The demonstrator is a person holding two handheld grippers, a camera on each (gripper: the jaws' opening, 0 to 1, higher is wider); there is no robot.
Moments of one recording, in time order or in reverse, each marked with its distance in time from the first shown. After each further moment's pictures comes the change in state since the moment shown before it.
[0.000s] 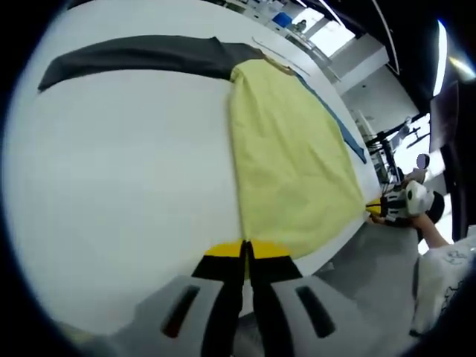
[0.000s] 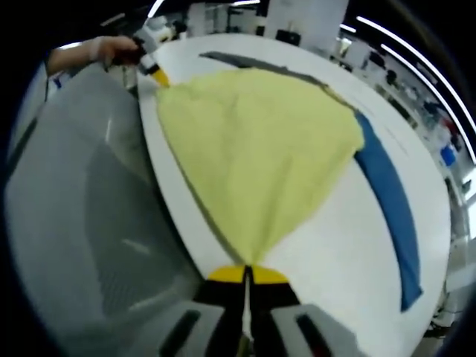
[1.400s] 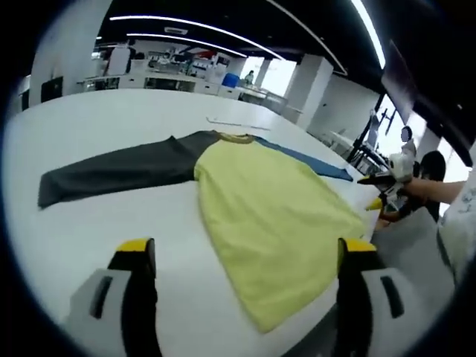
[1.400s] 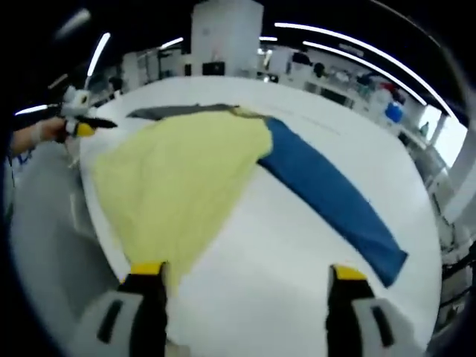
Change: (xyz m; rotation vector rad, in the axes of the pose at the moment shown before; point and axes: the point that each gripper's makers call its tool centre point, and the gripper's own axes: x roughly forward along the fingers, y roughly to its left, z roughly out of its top) left arm -0.020 -0.023 0.077 0.379 -0.418 -0.042; right arm -0.018 -0.107 0.008 0.346 -0.223 -0.217
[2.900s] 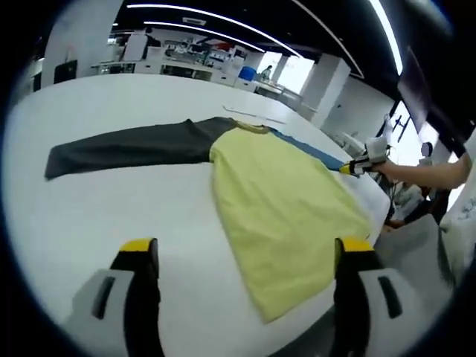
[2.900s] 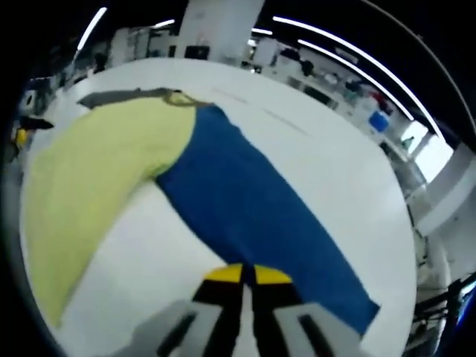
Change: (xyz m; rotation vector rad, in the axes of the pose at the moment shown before) left arm -0.005 0.006 -0.018 -0.080 0.043 0.058; right arm 0.084 -0.121 0.045 -0.083 0.068 -0.168
